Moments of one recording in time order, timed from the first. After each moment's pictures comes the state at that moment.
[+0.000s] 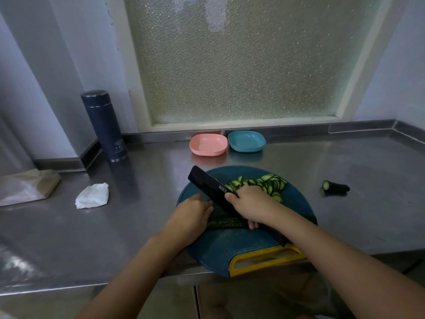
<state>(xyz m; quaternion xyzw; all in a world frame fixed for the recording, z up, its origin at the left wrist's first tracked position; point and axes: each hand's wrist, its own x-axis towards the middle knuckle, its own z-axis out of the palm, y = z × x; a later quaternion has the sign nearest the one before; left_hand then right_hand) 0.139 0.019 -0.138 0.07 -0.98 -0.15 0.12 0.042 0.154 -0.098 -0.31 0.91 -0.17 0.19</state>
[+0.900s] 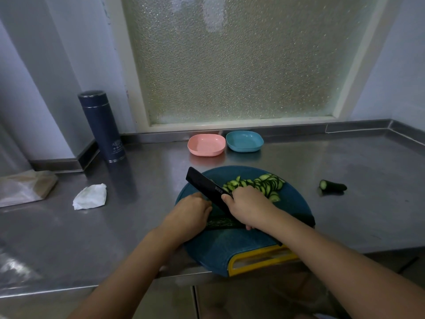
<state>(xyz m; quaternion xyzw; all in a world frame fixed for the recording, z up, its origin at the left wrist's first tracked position) 0.133 0.018 -0.128 0.06 -0.99 -0.12 0.08 0.047 0.152 -0.101 -0.34 0.92 -0.14 0.11</state>
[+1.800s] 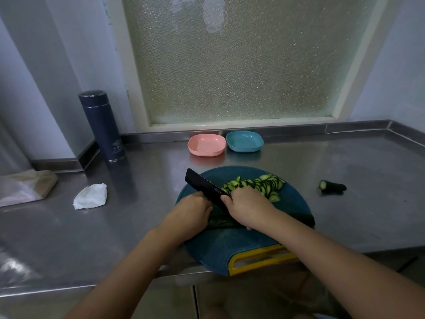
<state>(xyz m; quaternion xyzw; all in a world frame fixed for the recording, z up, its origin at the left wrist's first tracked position) 0.133 0.018 -0.126 0.06 -0.99 -0.12 0.07 0.053 0.151 -0.098 -0.35 0.92 -0.14 0.09</state>
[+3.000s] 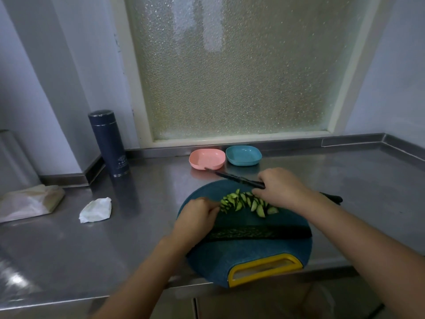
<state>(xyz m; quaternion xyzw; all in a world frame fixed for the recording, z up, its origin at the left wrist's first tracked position) 0.125 0.028 -0.119 0.07 -0.96 -0.20 0.17 0.015 0.193 -0.035 -0.35 0.94 -0.05 0.00</state>
